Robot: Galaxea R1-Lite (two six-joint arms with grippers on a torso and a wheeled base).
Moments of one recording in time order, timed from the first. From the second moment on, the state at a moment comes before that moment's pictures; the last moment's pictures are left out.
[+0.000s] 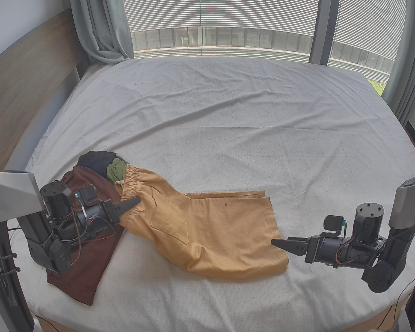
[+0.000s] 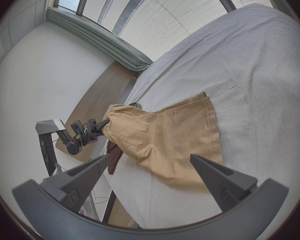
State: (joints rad) left arm -0.12 2.20 -0.52 -1.55 -0.68 -0.57; right arm 0.34 2.11 -0.22 -1.54 0.52 0.52
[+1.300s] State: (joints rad) left arm -0.51 2.41 -0.84 -1.55 -0.58 -0.72; right arm 0.23 2.10 -0.23 -1.54 0.56 0.51
